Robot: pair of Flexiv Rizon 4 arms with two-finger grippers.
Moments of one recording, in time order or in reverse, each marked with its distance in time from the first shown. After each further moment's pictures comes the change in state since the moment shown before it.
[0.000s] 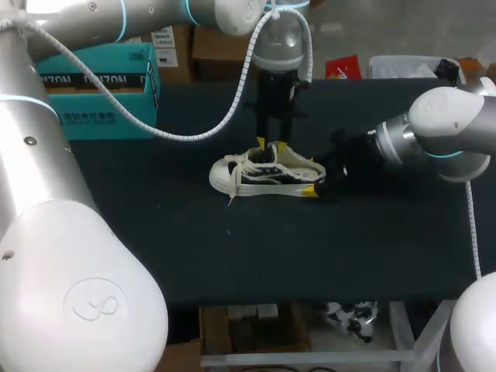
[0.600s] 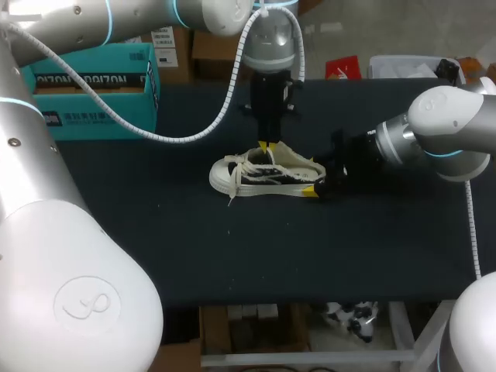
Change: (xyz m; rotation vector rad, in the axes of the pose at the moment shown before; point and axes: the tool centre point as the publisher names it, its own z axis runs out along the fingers) left arm -0.004 0.021 -0.003 0.002 0.058 -0.020; right arm 0.000 0.000 0.000 0.001 0.000 0.000
